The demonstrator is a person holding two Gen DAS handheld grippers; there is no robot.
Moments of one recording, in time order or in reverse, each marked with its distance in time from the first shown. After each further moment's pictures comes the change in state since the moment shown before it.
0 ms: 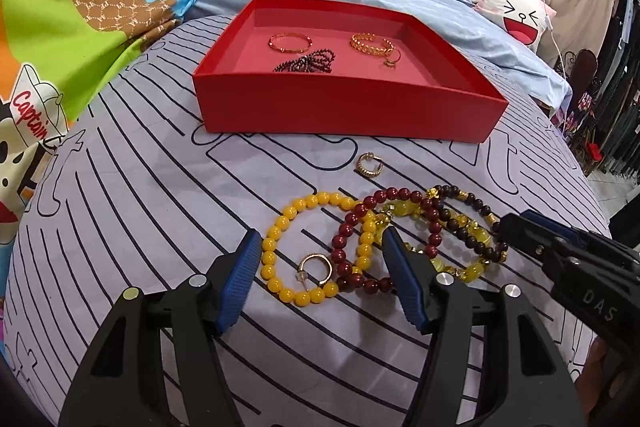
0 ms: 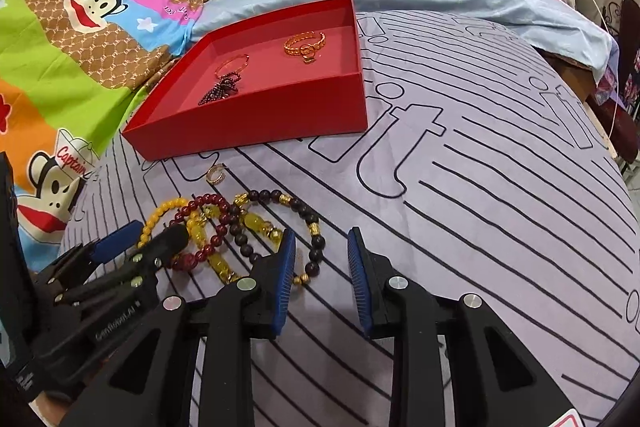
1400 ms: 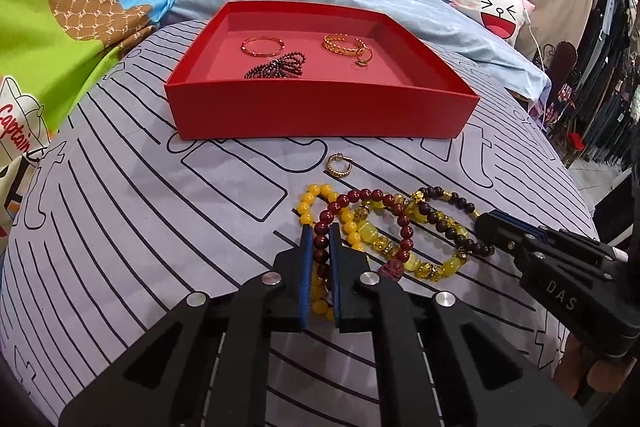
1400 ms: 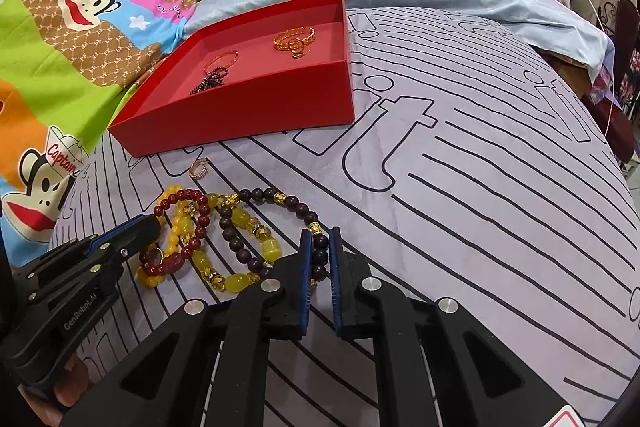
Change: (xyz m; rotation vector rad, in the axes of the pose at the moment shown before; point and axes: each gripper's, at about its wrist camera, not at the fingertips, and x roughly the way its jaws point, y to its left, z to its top) left arm -0.006 -0.009 0.002 0.040 0.006 -0.072; right arm 0.003 -0.009 -0.007 0.012 -0.007 -0.012
